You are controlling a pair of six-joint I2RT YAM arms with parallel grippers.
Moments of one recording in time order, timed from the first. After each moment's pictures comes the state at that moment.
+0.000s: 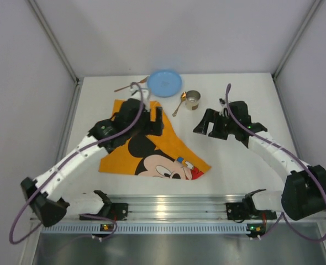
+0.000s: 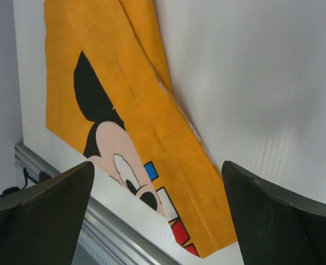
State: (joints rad) left arm -0.82 1.29 1.32 -0.67 -0.23 -0.41; right arm 0.30 1.25 0.88 -0.31 -0.39 0.55
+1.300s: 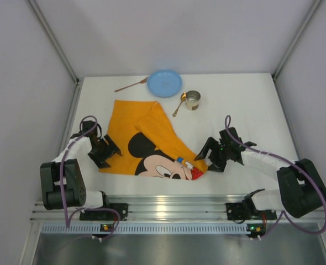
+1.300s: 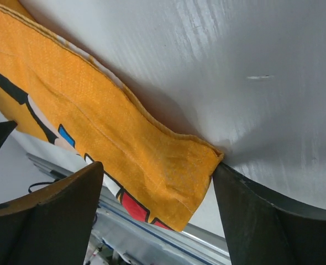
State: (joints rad) left arm 0.14 1.37 0.74 -0.67 0.20 -0.61; right arm 0.40 1.30 0.55 -0.30 -0.35 0.96
